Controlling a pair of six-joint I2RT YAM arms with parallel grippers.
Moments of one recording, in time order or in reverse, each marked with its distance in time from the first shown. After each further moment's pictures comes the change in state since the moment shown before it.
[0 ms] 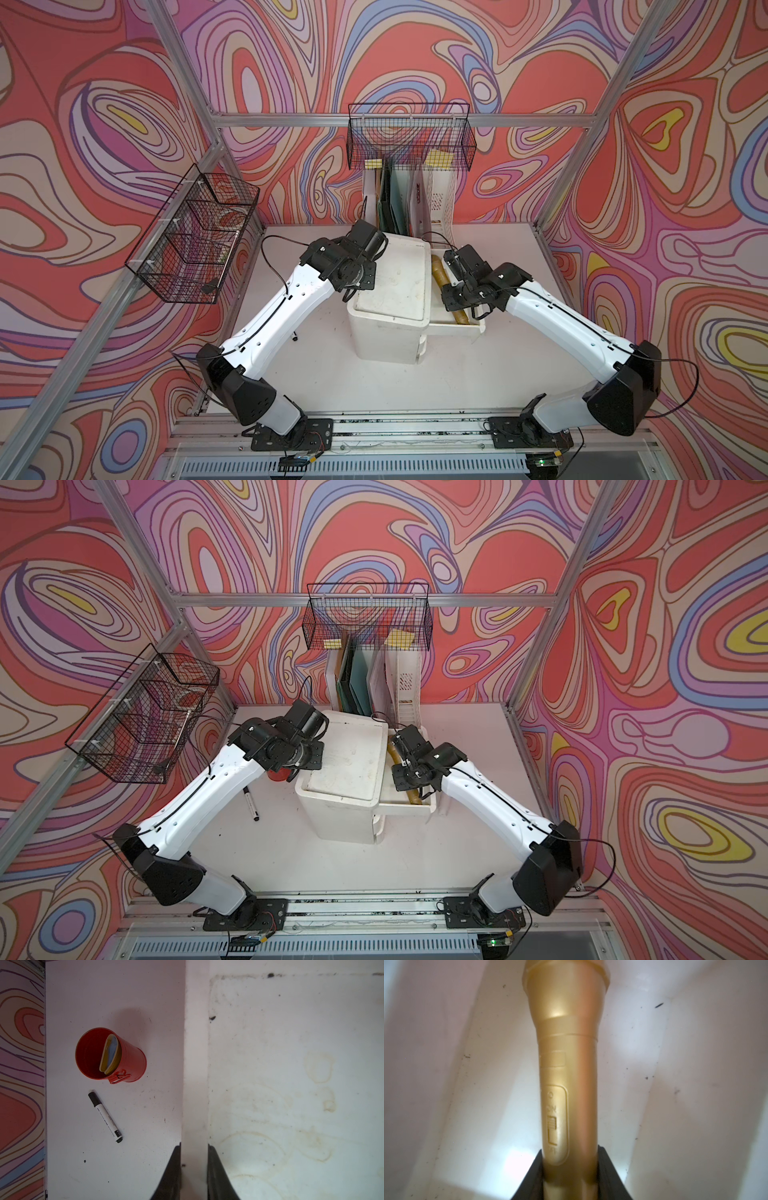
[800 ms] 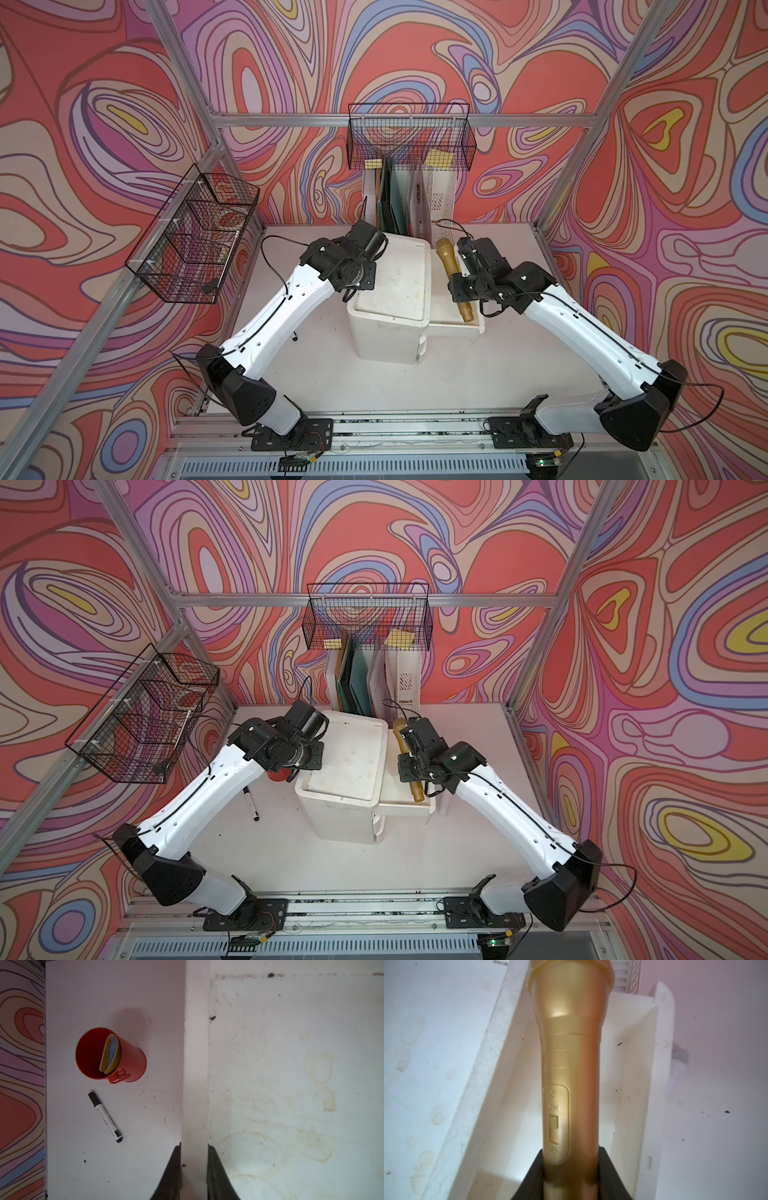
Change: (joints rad) left arm 0.000 -0.001 -0.001 0.000 0.000 0.000; right arm -0.007 -0.093 0.060 0.007 0.050 0.060
